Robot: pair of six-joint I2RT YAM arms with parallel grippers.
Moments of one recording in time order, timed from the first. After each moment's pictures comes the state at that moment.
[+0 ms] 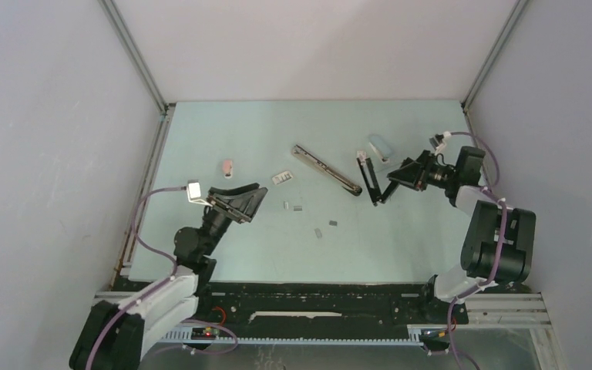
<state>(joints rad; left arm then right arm) -0.38 0.89 0.06 1.22 0.23 -1.00 -0.23 1.55 0.75 0.28 -1.27 0.59</state>
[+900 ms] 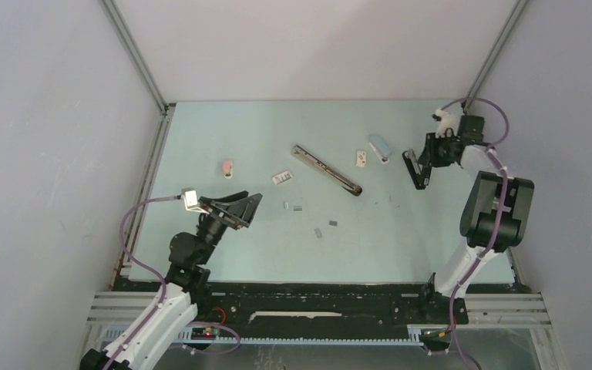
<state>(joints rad) -0.36 0.47 0.05 0.69 0.14 -0.84 -0.29 1.80 1.25 -0.33 -0.50 -0.23</state>
